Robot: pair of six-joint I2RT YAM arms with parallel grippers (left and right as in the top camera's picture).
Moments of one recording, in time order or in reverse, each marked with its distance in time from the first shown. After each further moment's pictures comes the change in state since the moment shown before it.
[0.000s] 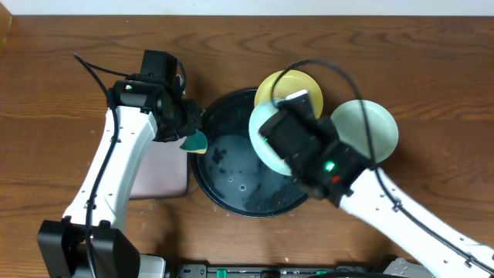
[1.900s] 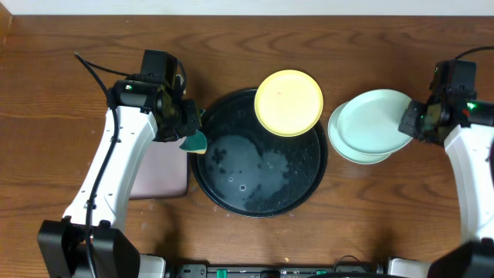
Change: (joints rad) left arm 0.000 0.000 0.000 0.000 0.000 0.014; right arm -1.022 0.069 -0.004 -0.063 -0.638 0.026
